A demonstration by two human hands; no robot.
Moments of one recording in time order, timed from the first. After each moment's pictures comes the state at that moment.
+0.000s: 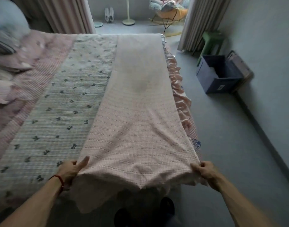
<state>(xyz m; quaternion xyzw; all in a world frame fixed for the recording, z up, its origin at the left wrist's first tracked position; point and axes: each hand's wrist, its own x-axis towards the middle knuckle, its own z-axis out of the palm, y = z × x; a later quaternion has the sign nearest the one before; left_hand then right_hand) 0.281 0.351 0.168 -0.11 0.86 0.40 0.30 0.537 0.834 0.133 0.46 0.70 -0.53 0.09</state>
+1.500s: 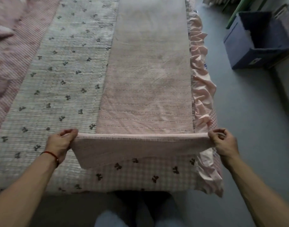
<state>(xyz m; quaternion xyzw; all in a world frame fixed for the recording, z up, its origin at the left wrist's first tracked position) 0.123 0.421 0.122 -0.24 0.78 0.54 0.20 0.361 0.930 0.095 0.48 0.70 -0.53 -0.08</state>
